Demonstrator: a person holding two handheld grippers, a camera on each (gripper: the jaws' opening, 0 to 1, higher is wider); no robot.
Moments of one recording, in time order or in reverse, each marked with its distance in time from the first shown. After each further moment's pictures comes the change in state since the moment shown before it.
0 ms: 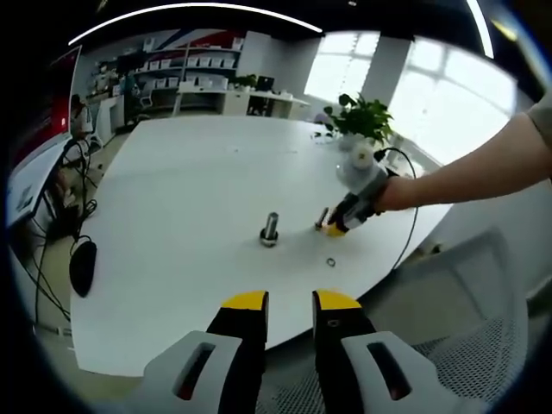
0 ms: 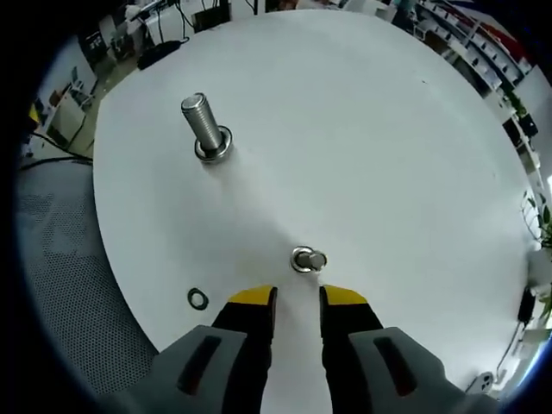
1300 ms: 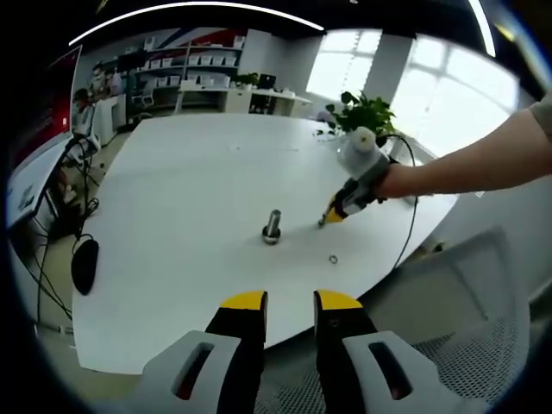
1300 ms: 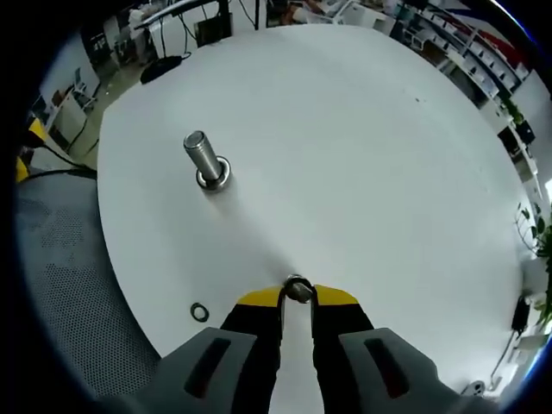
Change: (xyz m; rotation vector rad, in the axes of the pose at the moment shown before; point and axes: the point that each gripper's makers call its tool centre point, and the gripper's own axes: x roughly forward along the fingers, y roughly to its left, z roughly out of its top) left arm 0.000 0.002 -0.003 0.001 0.013 0.014; right arm -0.004 -0.011 0.024 -0.027 -0.038 -0.025
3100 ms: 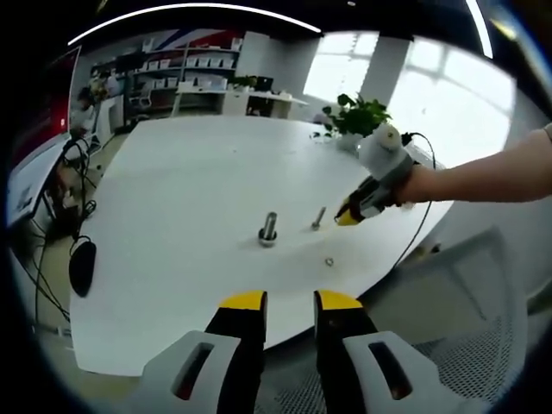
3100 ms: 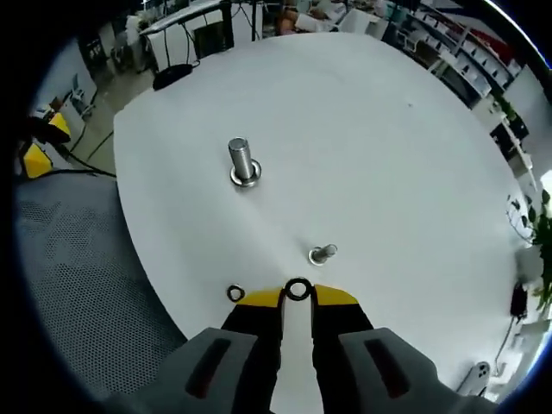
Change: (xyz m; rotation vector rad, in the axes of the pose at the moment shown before) left arm -0.001 -0.003 0.002 0.001 -0.012 -0.016; right arm -0.052 0.019 -0.004 0.026 -0.052 -0.025
